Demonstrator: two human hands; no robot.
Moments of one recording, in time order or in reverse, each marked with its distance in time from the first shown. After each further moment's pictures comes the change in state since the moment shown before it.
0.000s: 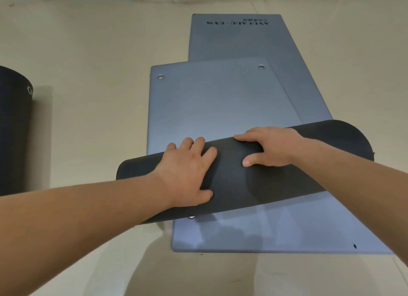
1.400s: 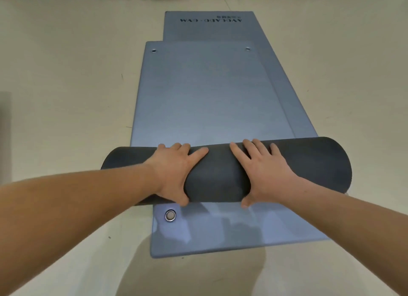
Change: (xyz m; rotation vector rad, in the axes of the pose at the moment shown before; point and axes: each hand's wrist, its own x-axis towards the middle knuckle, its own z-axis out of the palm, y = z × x) left_hand 0.048 0.007 0.008 -0.017 -0.179 0.135; right_hand -0.035 0.018 0.070 -0.228 0.037 0.098
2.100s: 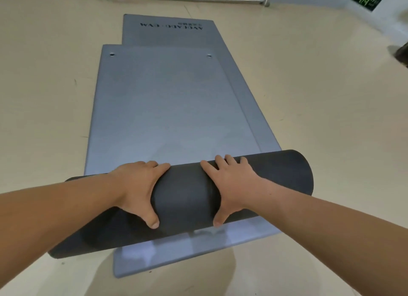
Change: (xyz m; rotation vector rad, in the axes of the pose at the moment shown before) left_hand 0.000 0.005 -0.012 -0.225 -0.194 0.079; right_hand -0.018 0.006 -0.004 -0.003 -0.203 0.001
